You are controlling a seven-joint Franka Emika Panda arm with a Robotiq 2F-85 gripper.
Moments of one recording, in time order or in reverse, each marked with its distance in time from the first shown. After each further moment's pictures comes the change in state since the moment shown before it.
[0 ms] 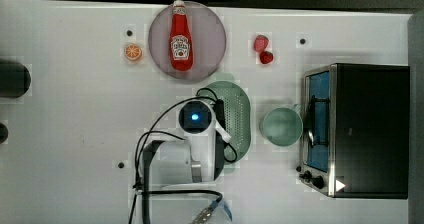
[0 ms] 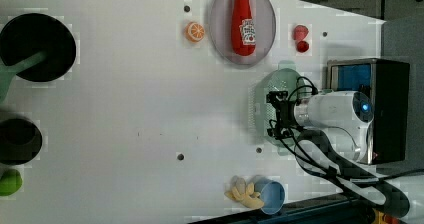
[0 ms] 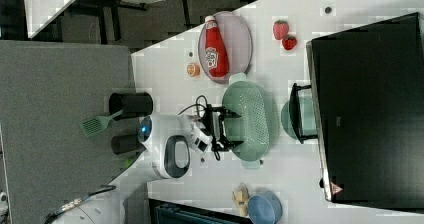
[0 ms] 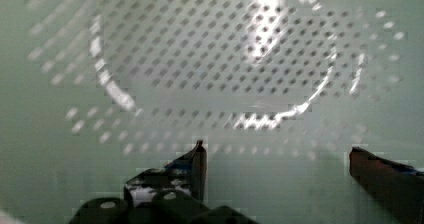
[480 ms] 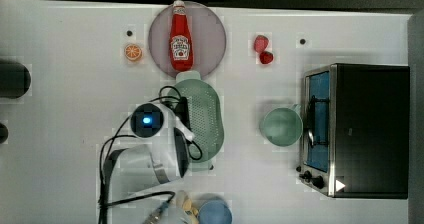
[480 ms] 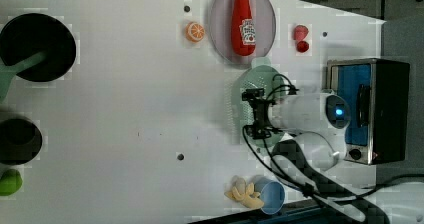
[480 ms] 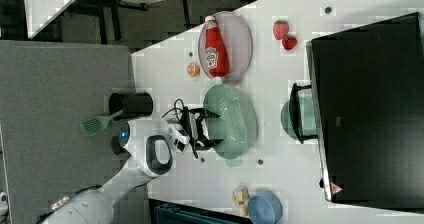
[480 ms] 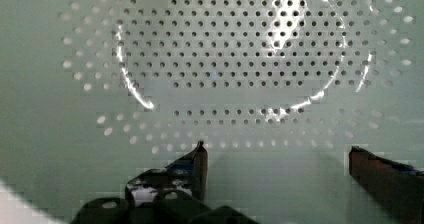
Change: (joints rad) arm 0.162 0.027 0.022 0.051 -0.025 0.016 0.153
